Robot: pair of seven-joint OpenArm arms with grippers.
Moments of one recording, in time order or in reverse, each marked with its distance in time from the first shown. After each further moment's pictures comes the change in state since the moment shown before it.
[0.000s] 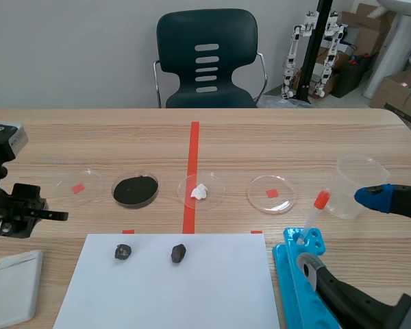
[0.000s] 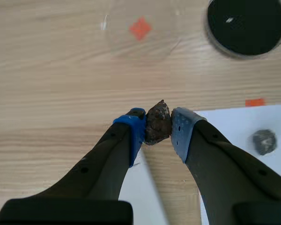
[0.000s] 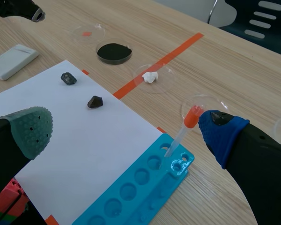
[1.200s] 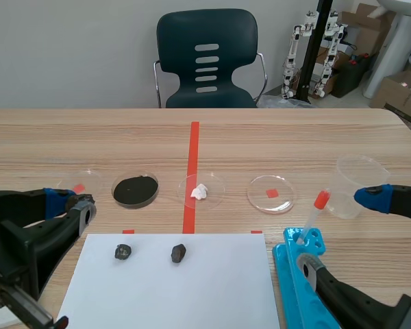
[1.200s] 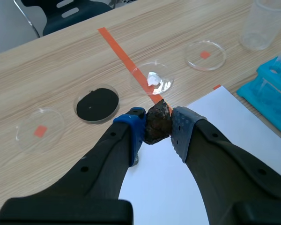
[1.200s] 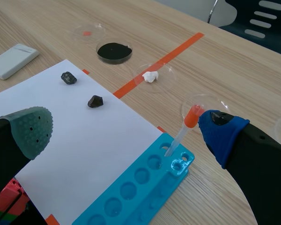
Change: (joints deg) left arm 35.4 -7.4 -0.1 21.6 6.7 -11.2 -44.7; right arm 0.0 0.0 0.0 0.0 0.0 0.0 0.0
